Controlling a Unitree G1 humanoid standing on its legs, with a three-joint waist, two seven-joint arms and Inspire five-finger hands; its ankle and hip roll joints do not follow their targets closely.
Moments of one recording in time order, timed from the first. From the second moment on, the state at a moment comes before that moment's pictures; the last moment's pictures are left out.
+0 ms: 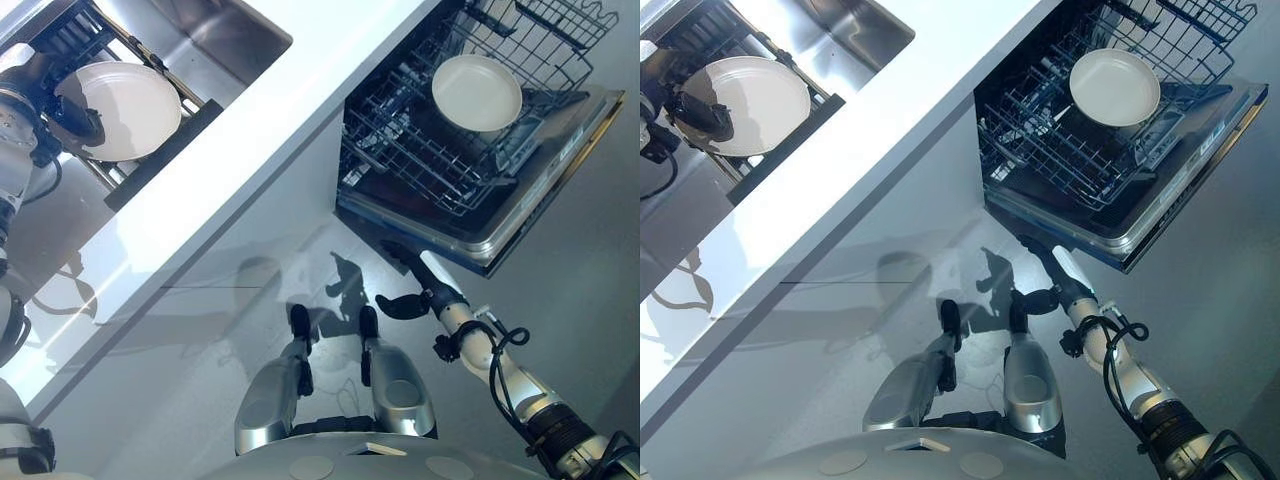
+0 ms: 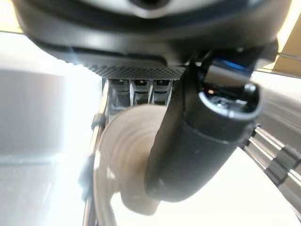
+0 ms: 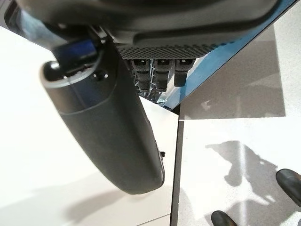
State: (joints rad) left arm -1.06 1.13 -0.59 0.77 -0.08 0.32 -0.10; right arm 0.02 -0.65 0.45 0.20 -0.10 -0.13 -0.15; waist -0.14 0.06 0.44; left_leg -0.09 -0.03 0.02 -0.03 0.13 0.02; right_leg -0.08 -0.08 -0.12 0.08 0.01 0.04
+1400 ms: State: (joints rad) left arm -0.99 1.03 -0.49 0.82 -0.36 0.37 -0.10; right arm 0.05 -0.65 0.45 0.20 -0.10 -0.11 -0.17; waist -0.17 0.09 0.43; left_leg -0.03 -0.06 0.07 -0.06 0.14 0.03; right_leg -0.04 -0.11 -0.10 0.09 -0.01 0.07
